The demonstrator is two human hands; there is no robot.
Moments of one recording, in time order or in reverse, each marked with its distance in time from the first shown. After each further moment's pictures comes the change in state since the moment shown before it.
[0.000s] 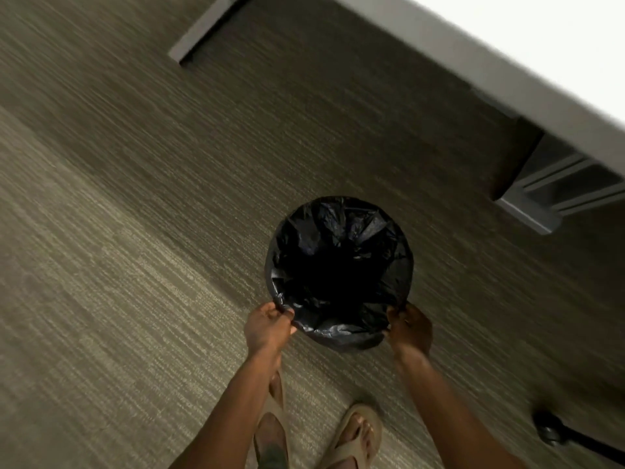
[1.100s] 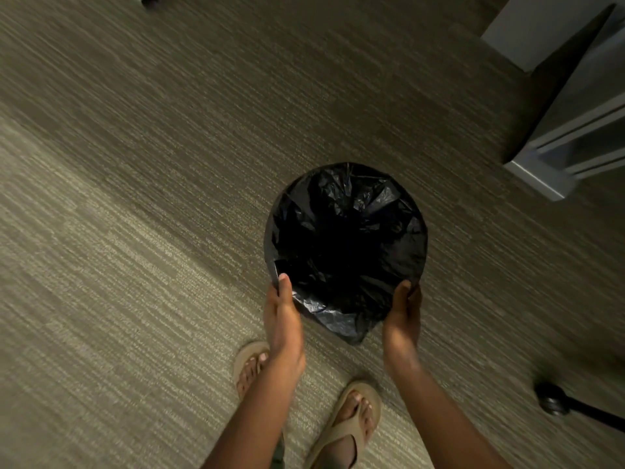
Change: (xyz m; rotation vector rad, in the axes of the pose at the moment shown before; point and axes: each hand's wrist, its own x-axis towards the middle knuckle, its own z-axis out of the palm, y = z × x) left_hand -0.012 -0.048 0.036 -0.188 -0.075 -0.015; right_hand -0.001 0.053 0.022 0.085 0.086 -0.116
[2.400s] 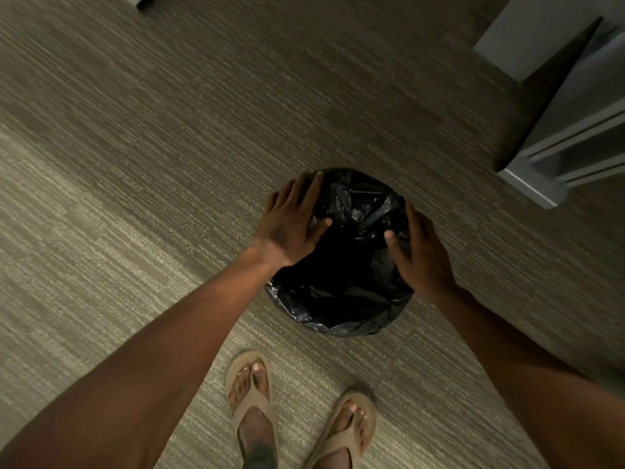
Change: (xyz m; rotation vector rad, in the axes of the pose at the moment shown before) left_hand 0.090 0.125 0.059 1.481 -0.295 1.213; right_hand 0.103 -0.104 -0.016 -0.821 -0.342 -0.741
